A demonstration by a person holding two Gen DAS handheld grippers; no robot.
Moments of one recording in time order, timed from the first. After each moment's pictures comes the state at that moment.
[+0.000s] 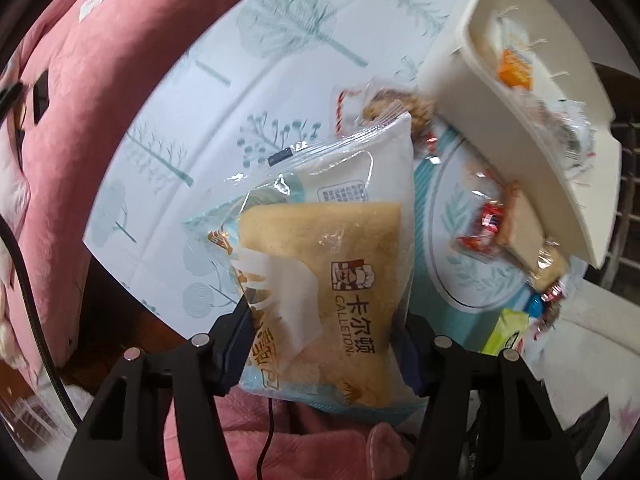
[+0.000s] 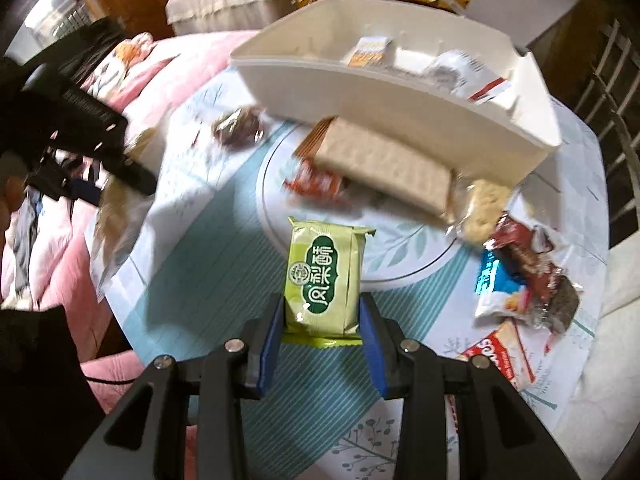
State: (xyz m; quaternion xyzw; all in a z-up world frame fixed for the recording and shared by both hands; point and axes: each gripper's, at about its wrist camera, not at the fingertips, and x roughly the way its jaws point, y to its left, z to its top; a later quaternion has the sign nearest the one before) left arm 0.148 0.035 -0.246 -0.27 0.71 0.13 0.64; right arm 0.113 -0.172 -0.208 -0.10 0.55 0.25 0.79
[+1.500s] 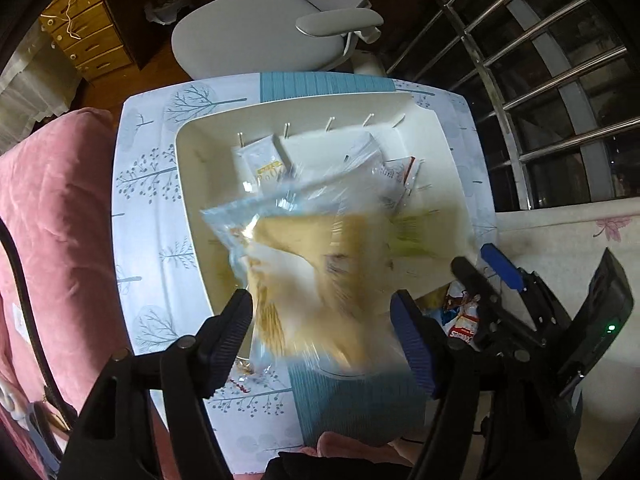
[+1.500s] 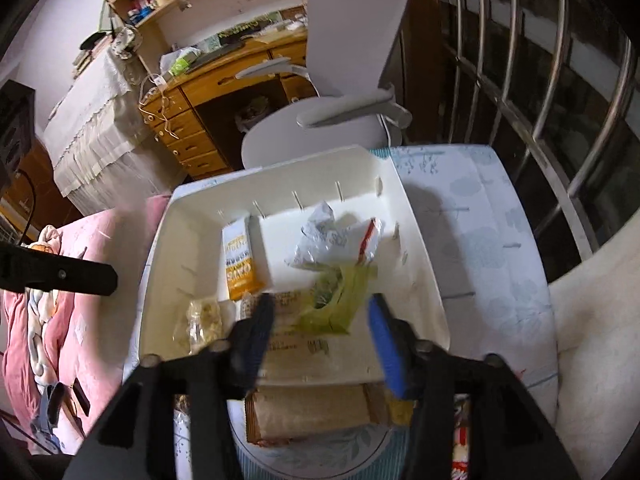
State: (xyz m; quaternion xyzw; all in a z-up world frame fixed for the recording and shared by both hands) left arm 0.362 -0.002 -0.088 -0.02 0.67 -0.16 0.73; right arm 0.273 -0.201 -0.123 0.10 0.48 0.03 0.87
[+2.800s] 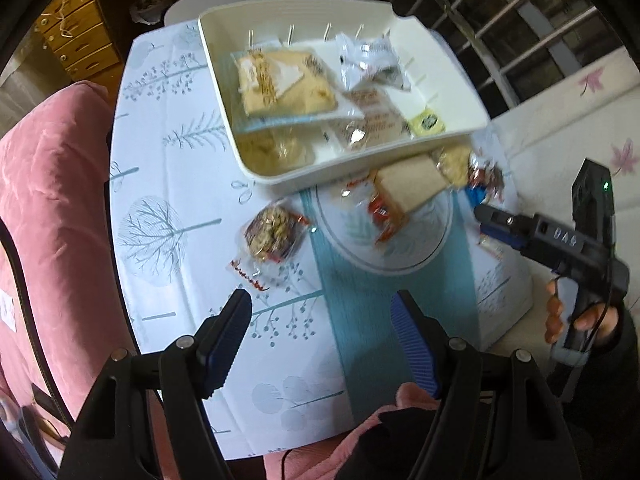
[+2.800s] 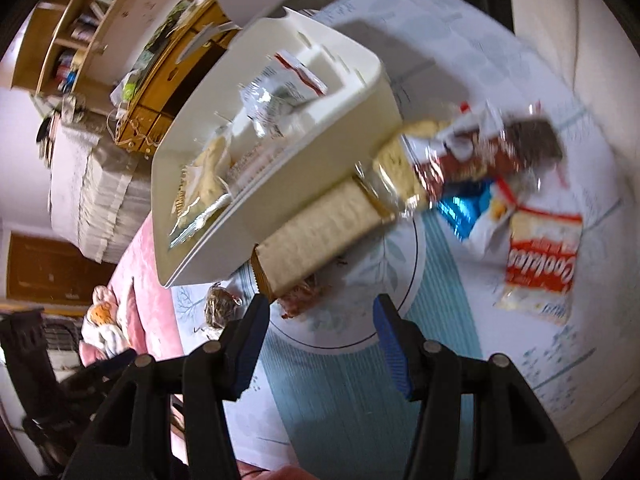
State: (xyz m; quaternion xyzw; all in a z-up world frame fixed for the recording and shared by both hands) left arm 0.202 0.066 -0.157 0.02 0.65 -0.21 0.73; right arm 0.156 -0.221 -0.209 0.35 0.56 0.01 0.75
